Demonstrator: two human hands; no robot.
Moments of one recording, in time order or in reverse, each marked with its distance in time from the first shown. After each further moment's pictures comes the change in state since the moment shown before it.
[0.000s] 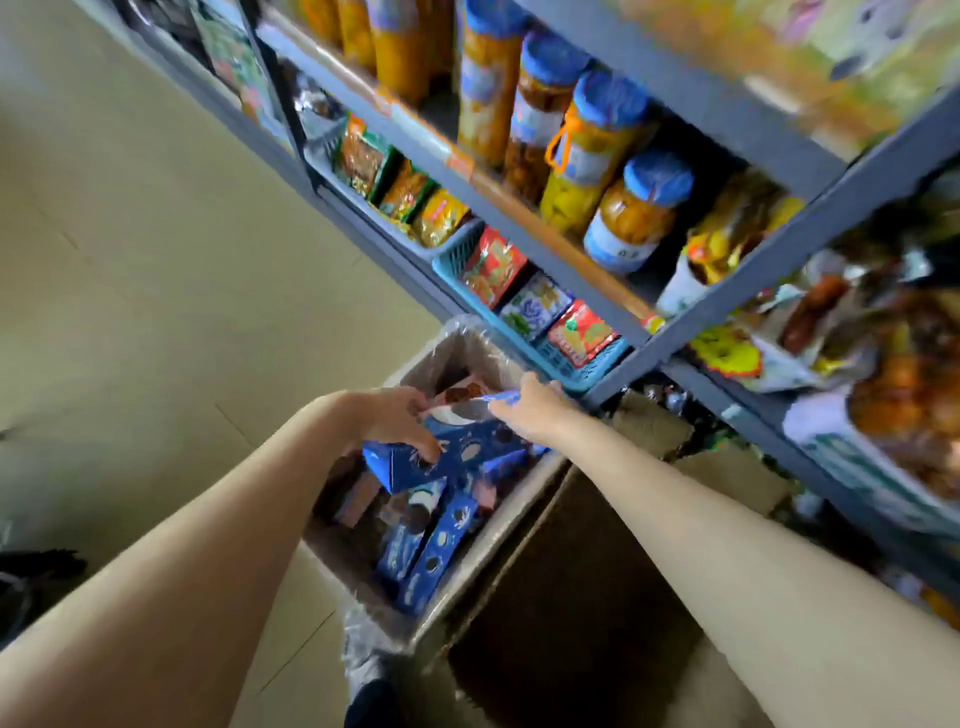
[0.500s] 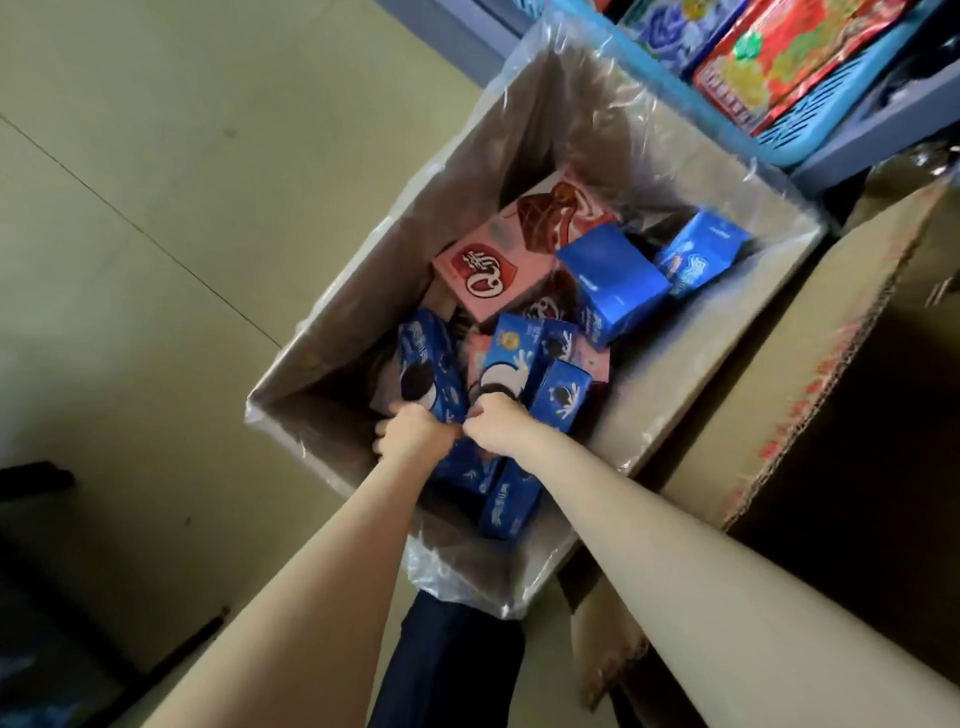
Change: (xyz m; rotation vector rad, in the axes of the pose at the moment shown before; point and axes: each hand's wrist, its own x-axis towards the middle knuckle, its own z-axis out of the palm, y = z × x) left_hand 0.235 -0.229 0.185 -0.188 0.158 -0.598; right_hand 0.170 0.043 0.322 0.304 -0.378 0.196
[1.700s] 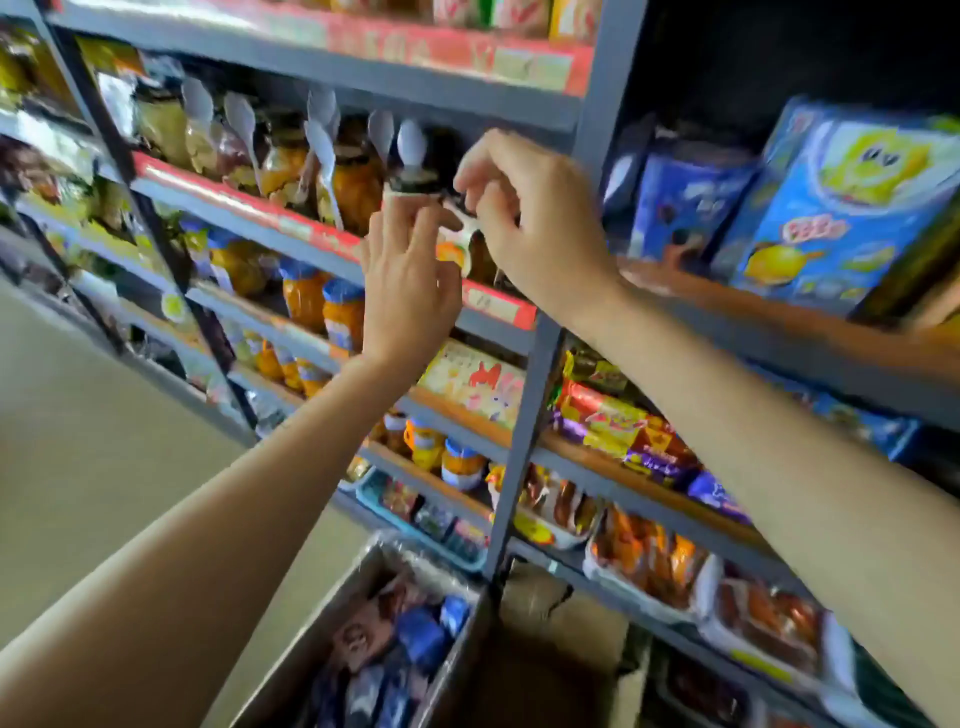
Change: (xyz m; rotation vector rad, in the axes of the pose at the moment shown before) left_hand -0.779 0.244 -0.329 -0.371 1.406 1.697; right_hand -0.851 -0.178 -0.383 -0.286 1.463 -1.571
